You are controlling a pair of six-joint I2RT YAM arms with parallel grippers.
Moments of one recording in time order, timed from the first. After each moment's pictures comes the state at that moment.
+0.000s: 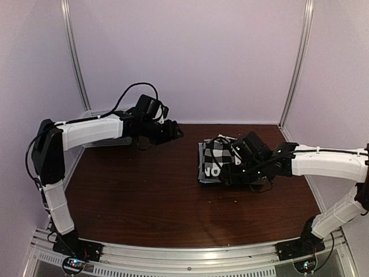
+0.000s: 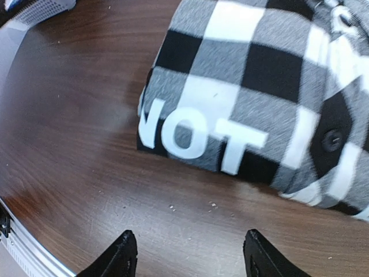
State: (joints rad) left arm -0.67 1.91 1.56 -0.32 0.17 -0.65; right arm 0.85 1.37 0.98 -0.51 0.15 0.64
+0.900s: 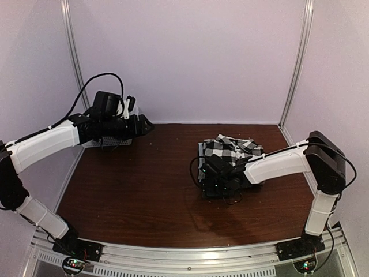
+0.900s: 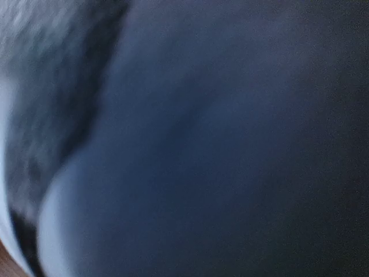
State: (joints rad) left arm -0.55 1.45 1.23 -0.32 0.13 -0.52; right arm 0.95 1.83 1.07 -0.34 0.26 0.84
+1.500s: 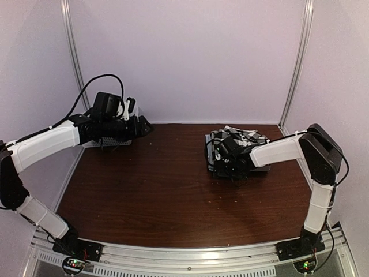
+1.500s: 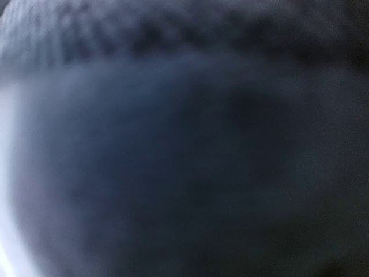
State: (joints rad) left arm -0.54 1.45 1.22 -0.34 0.13 -0.52; right arm 0.71 1.90 1.12 -0.26 0.27 0.74
